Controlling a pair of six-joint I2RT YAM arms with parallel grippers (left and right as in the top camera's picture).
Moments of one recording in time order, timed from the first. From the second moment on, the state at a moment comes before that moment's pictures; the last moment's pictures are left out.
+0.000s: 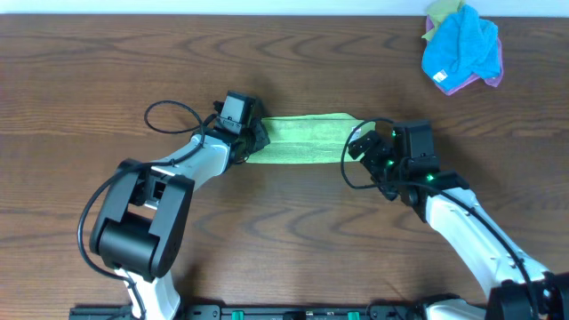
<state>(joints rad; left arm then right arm) -0.36 1.92 1.04 -0.13 0.12 -0.79 0.21 1.41 0.72 -0.29 -0.18 1.05</state>
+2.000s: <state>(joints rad) -0.36 1.93 1.06 -0.18 0.11 -0.79 0.38 1.66 0.76 0.02 -0.02 0.64</state>
